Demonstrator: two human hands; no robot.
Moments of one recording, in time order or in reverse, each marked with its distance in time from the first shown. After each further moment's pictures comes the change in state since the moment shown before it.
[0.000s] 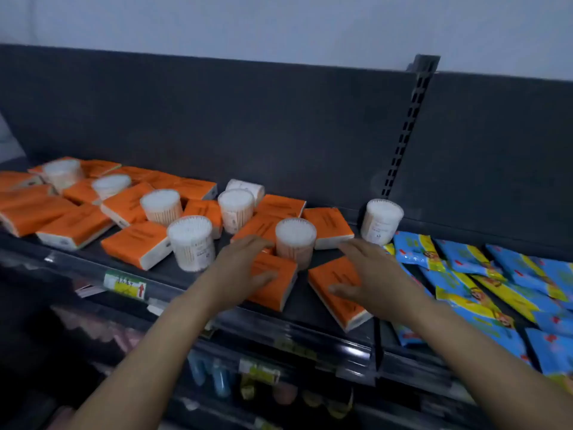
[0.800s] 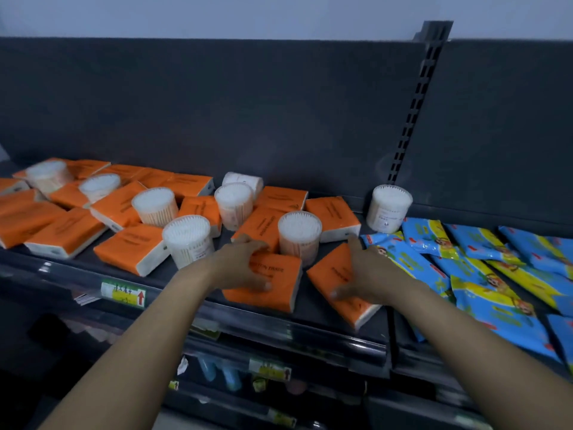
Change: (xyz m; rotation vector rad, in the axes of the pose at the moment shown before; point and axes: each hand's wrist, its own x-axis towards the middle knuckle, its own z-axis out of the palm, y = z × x) left_hand 0.040 -0.031 -0.005 0.037 -0.476 -0.235; right_hand 0.032 -0.011 0.013 0.162 -0.308 0.358
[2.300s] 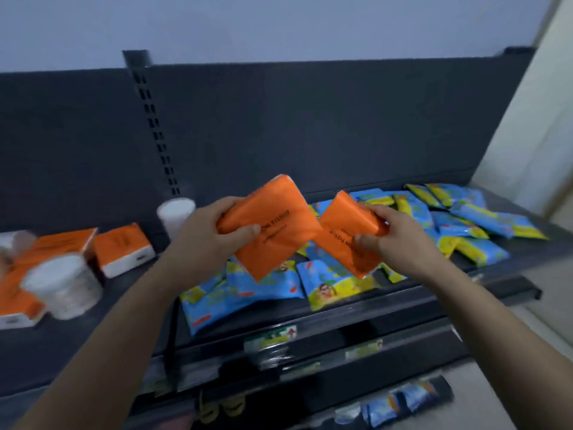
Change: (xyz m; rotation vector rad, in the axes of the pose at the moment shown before) left_hand -0.025 0.331 0.075 -0.544 0.235 0.673; right_hand -0.196 0.302 -0.065 0.565 0.716 0.229
